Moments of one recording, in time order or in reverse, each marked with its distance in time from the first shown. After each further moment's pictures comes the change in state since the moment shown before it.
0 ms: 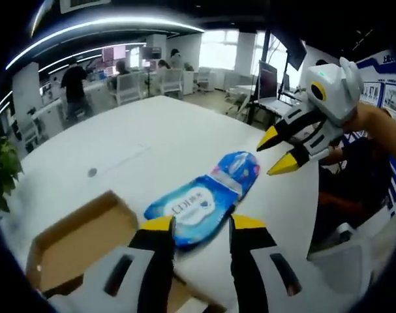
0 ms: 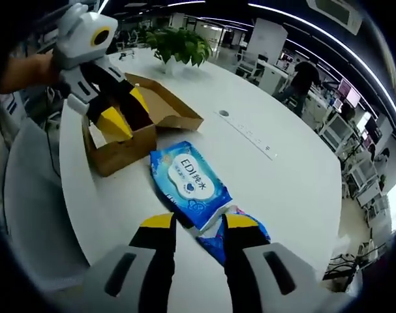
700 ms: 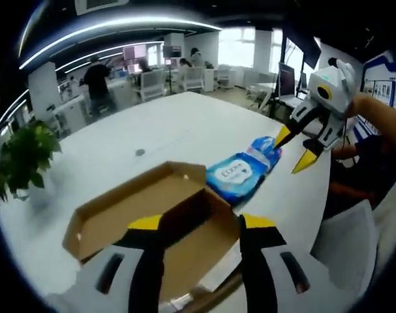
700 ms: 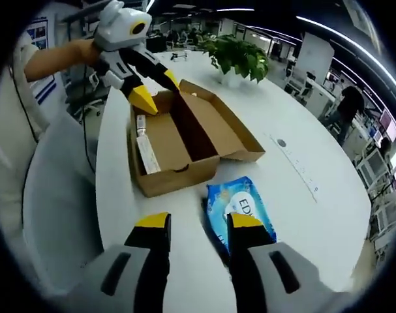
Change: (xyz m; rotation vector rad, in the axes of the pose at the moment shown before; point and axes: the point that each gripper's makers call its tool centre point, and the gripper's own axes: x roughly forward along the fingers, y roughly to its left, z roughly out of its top) left arm -0.096 0.075 -0.047 -0.031 0.015 0.134; right arm 0.032 0.079 0.054 -0.181 -0.030 0.255
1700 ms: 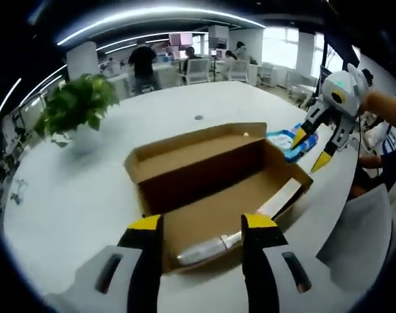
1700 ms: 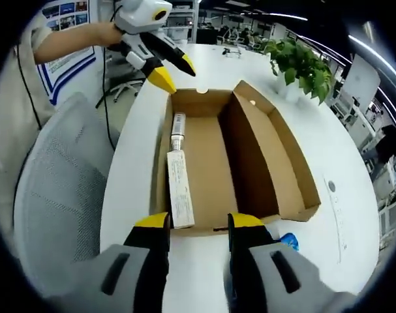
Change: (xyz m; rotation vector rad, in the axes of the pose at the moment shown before) left arm -0.076 0.082 -0.106 -0.163 0.054 0.236; right arm 0.095 0.059 0.046 -0.213 0.035 0.215
